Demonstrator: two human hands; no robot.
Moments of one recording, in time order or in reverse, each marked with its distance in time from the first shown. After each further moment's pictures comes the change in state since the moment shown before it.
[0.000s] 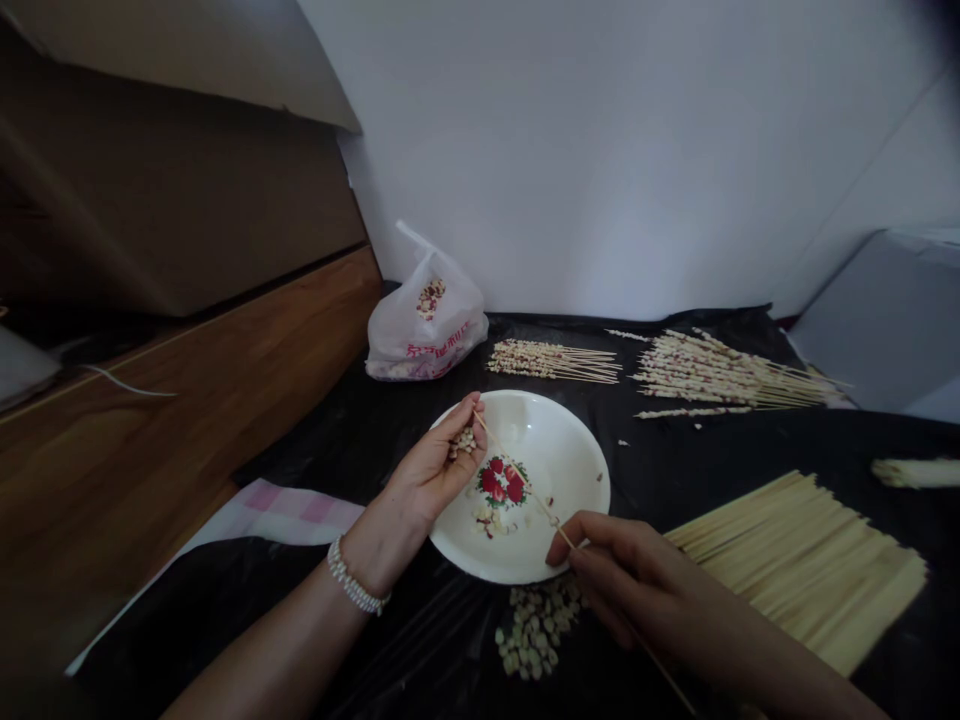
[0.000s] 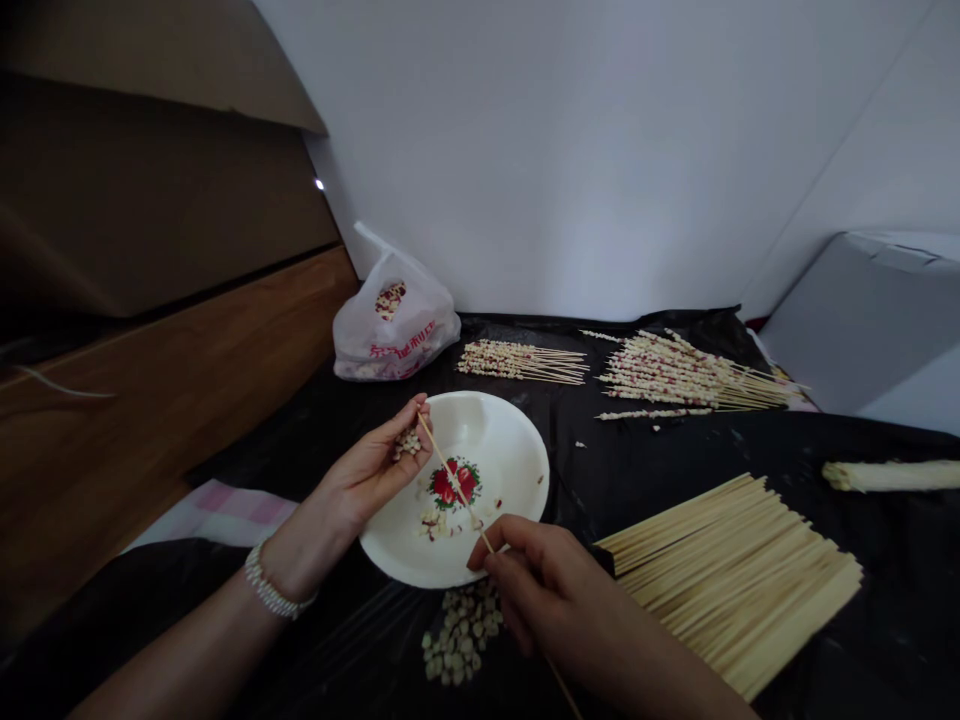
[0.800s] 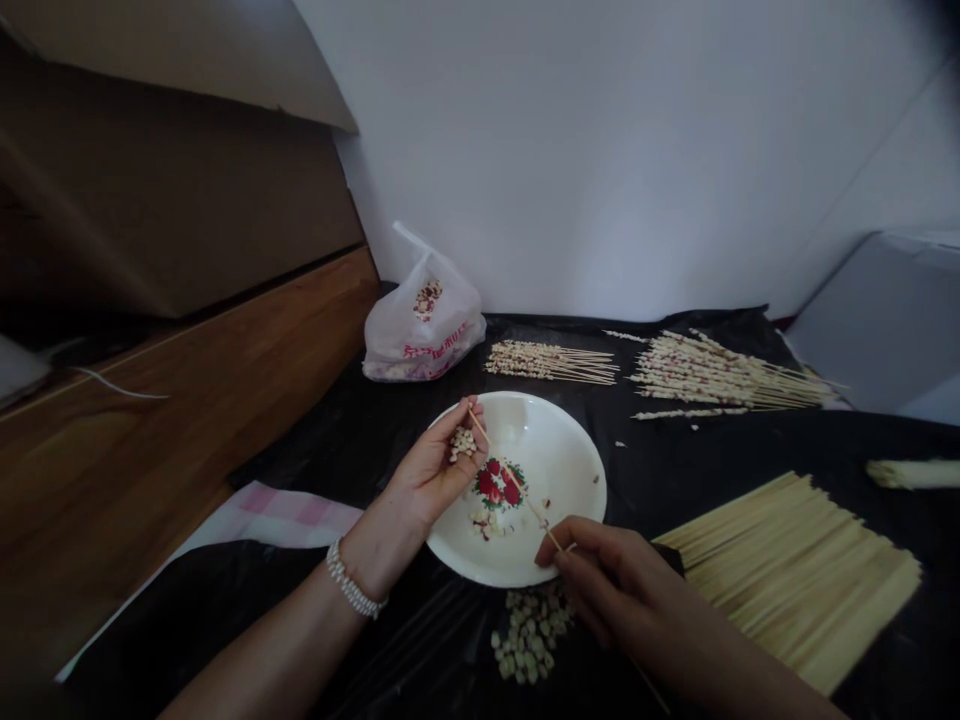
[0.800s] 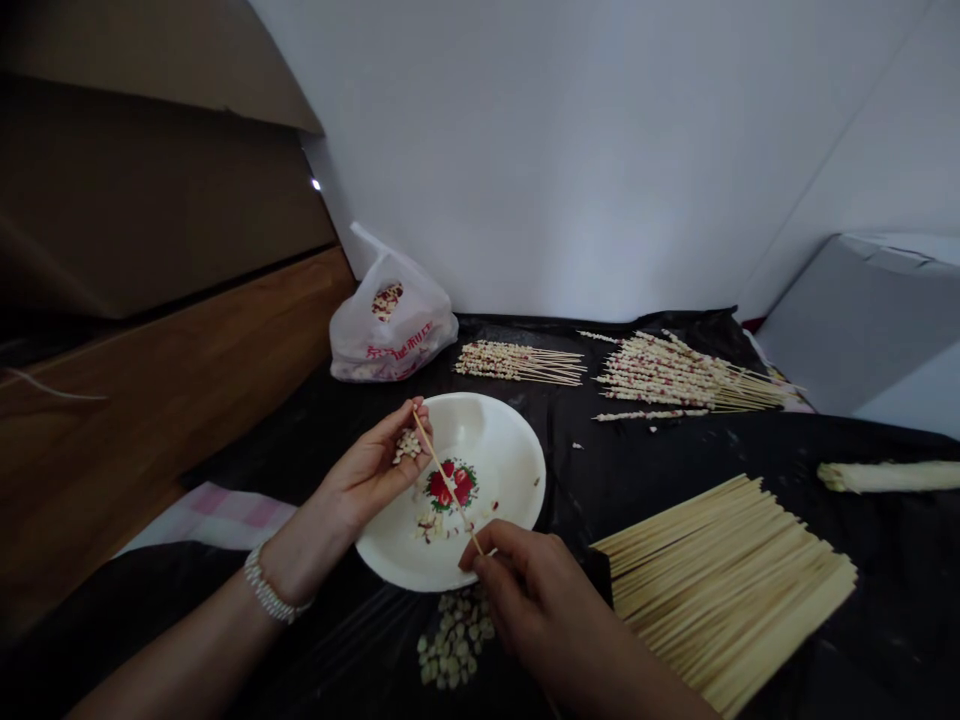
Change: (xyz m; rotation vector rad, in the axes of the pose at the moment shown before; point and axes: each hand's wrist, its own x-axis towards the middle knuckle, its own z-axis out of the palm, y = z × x) left_hand 0.000 -0.001 0.001 0.048 0.020 0.014; right_hand 0.006 0.010 0.014 -0.047 0.108 -0.065
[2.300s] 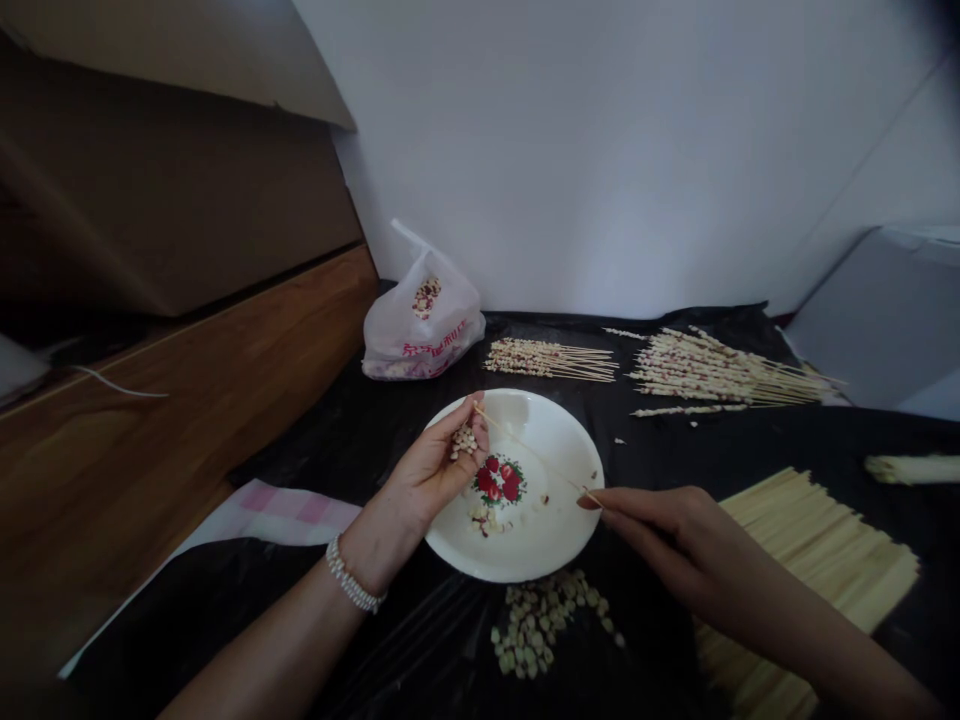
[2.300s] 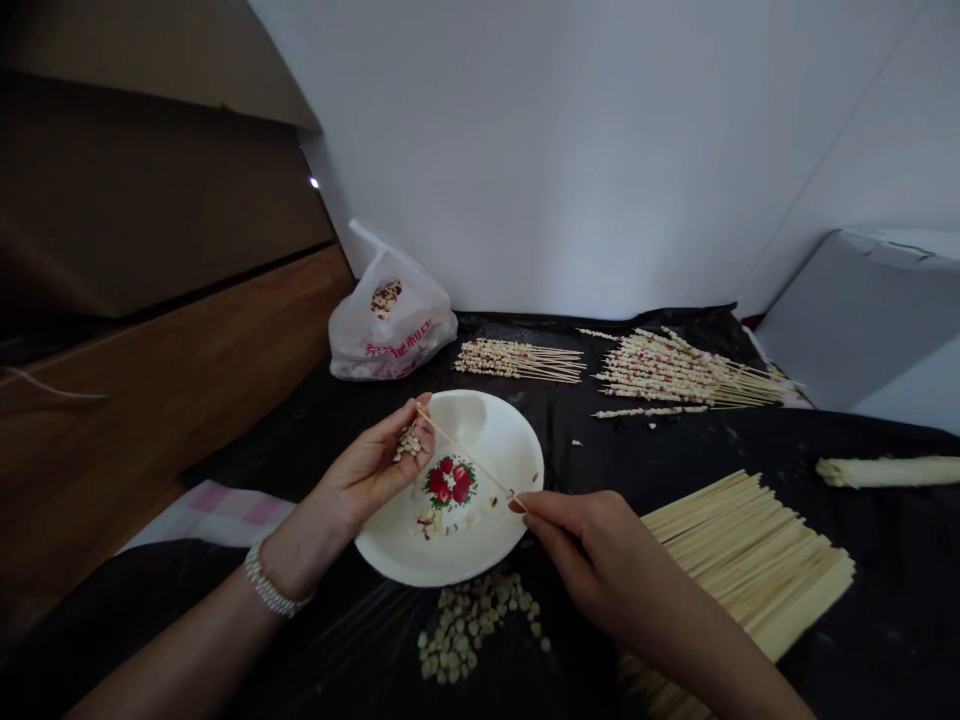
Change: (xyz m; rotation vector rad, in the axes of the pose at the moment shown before) left_hand -0.006 -0.001 0.004 -0.008 -0.041 -0.070; right_hand -0.007 -0.006 -0.056 -0.580 0.147 -0.314
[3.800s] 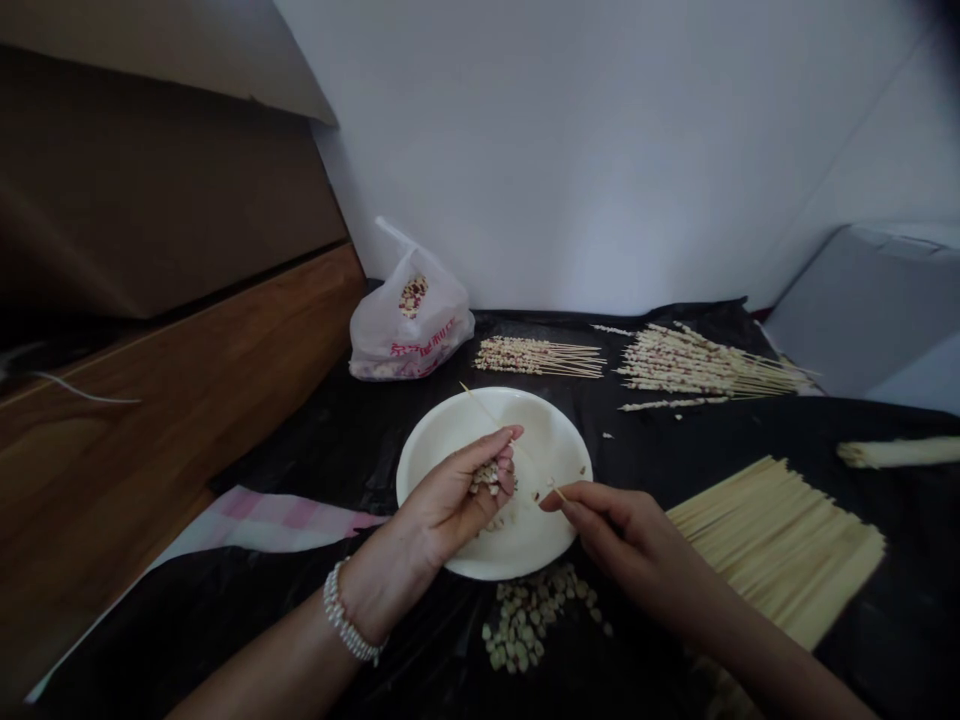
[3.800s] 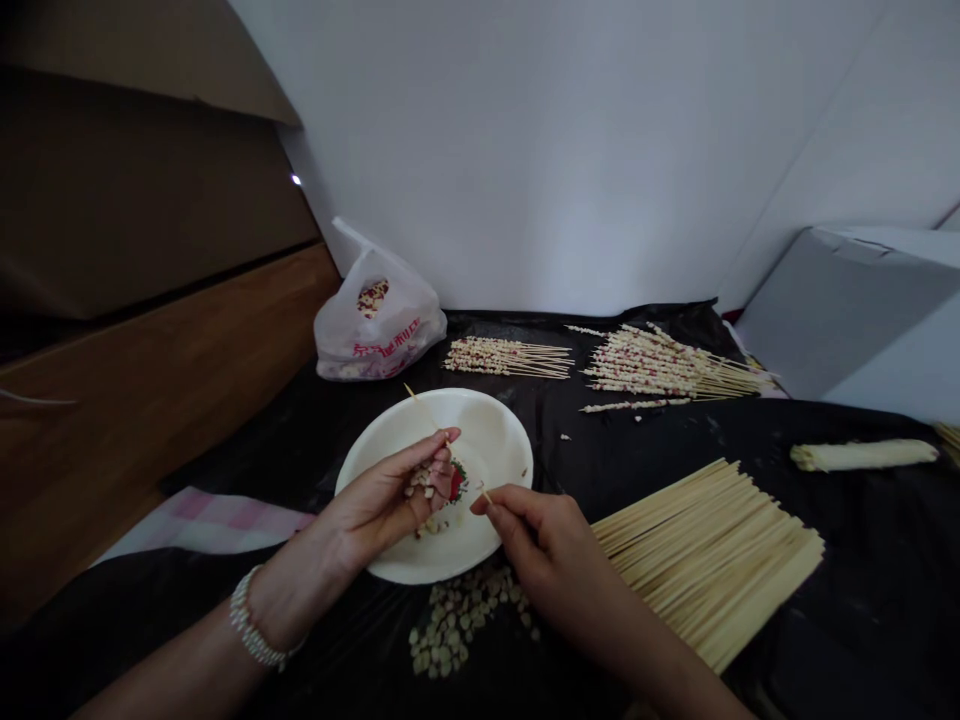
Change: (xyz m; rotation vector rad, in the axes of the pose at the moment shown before) left_hand -0.018 -0.035 0.004 0.207 -0.011 -0.113; right_hand 0.007 -0.007 0.034 0.340 0.089 0.160
